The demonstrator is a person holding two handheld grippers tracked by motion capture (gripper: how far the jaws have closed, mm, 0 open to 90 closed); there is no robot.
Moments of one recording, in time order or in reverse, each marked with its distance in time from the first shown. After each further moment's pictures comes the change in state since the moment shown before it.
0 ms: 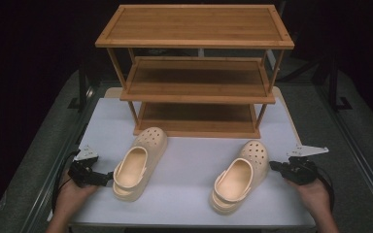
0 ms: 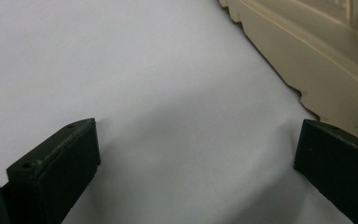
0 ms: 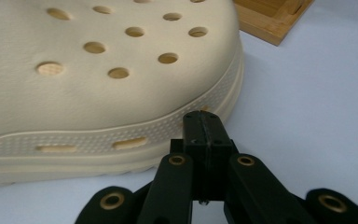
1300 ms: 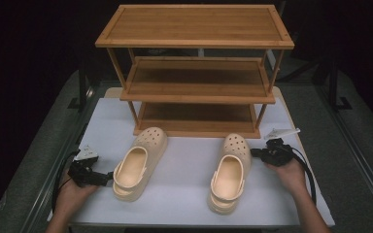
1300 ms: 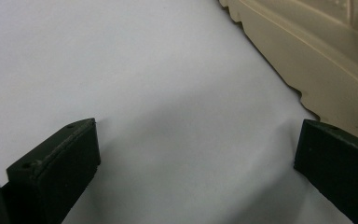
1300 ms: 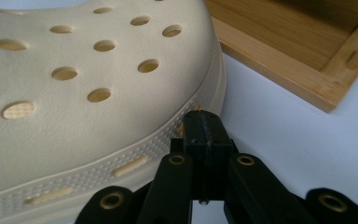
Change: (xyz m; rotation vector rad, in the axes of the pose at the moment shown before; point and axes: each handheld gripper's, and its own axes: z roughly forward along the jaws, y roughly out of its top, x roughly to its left) left arm 0.000 0.000 0.000 -0.003 -0.002 -0.005; right arm 0.001 0.048 0.054 0.030 0.088 -0.025
